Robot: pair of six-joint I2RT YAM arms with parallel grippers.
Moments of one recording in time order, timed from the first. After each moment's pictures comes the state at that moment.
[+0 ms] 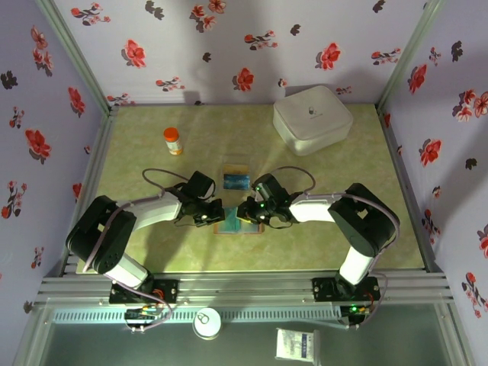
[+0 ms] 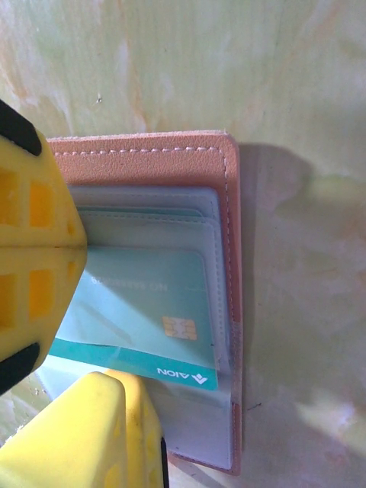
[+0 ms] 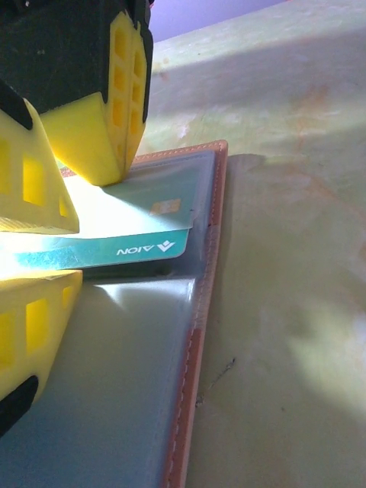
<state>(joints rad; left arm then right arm) -0.65 1.55 0.73 -0.30 0.35 -0.78 0.79 1.72 0.76 0.08 -0.45 1.02</state>
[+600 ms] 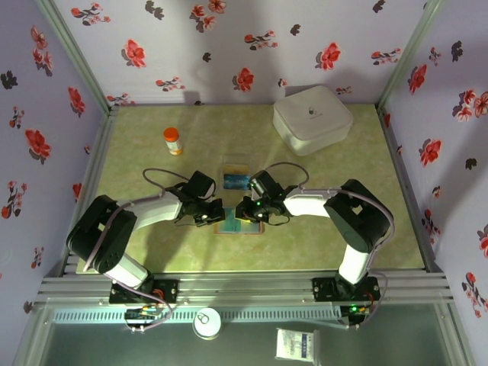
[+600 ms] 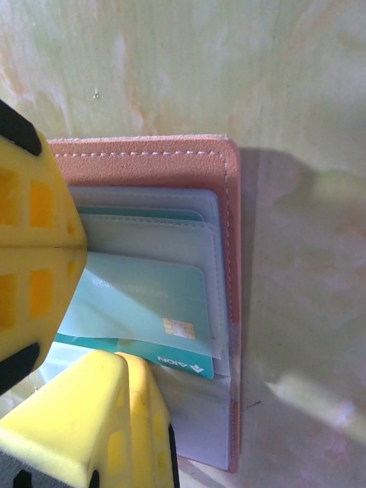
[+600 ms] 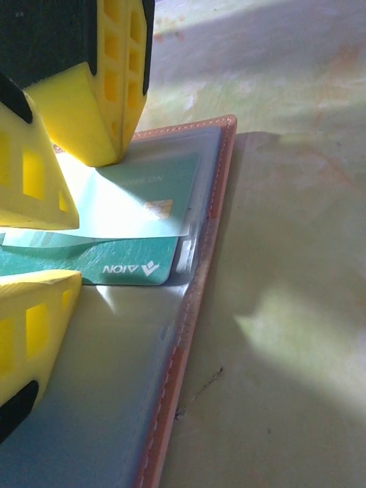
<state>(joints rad) -0.65 1.56 0.73 -0.30 0.35 -0.78 0.79 1.77 0.86 -0.07 -0.45 0.92</state>
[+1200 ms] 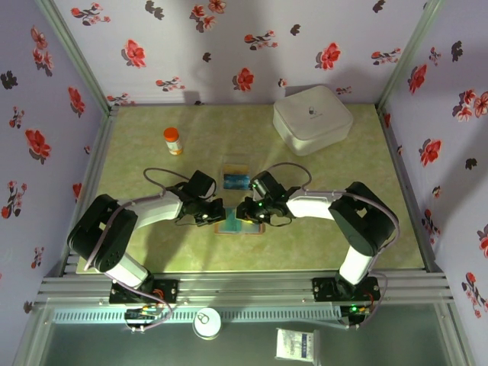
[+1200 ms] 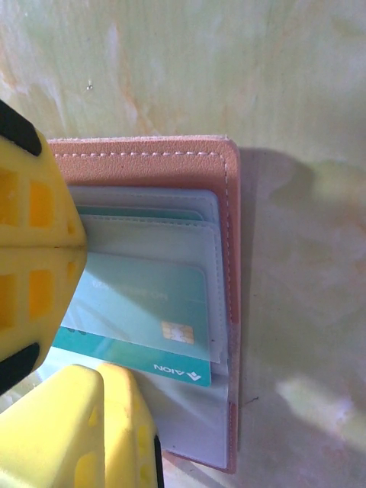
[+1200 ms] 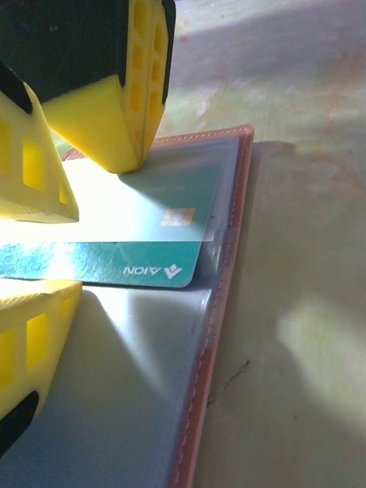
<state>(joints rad) -0.65 1.57 0.74 -0.30 0.35 -0.78 0.79 1.73 0.83 -0.08 -0.45 0.92</state>
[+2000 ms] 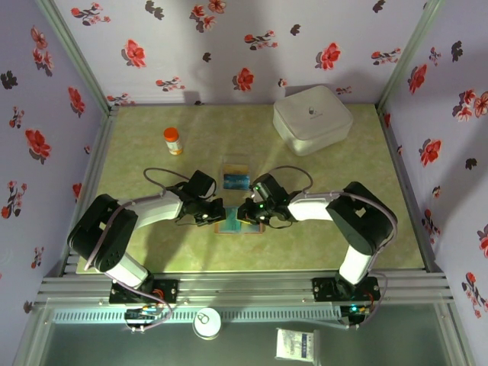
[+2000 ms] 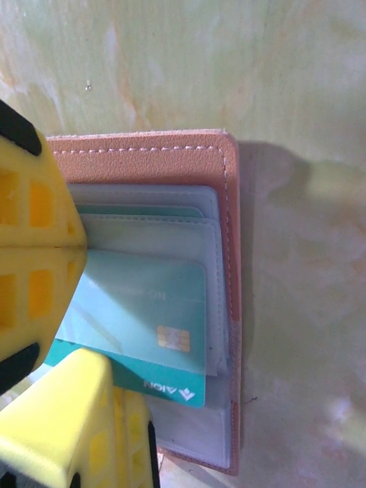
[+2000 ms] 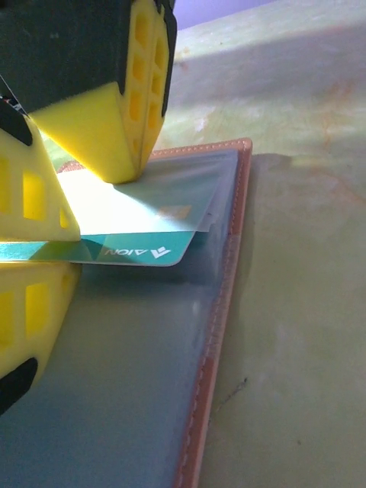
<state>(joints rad) -0.65 1.57 0.74 -0.30 0.35 -0.78 0.78 1.73 0.77 0.07 -0.49 0.96</state>
